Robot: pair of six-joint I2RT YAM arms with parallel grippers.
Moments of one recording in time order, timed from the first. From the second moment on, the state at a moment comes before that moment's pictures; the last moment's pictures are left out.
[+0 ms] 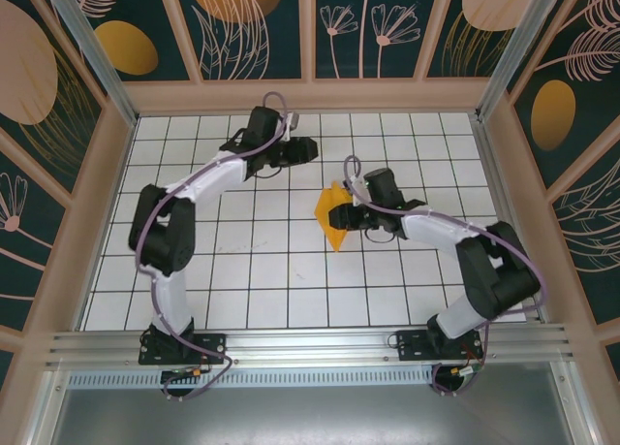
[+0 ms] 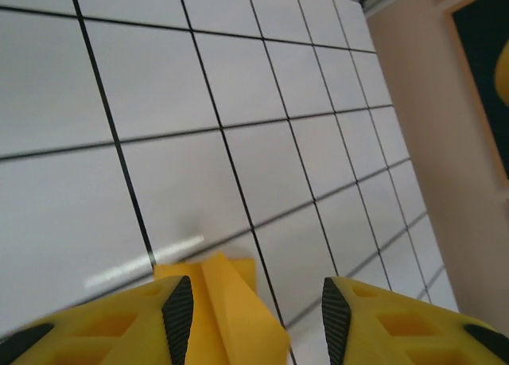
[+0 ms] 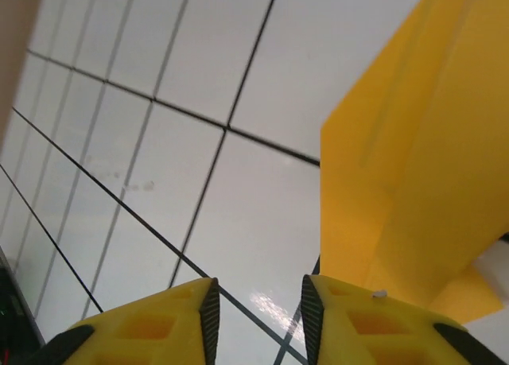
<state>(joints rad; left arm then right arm) -0.46 1.91 1.46 -0.18 0.46 -0.60 0.48 1.51 0.81 -0.10 -0.52 0.37</state>
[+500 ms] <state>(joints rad) -0.61 2.02 1.21 0.01 0.53 -0.72 0.34 1.40 0.64 -0.07 -0.47 0.43</state>
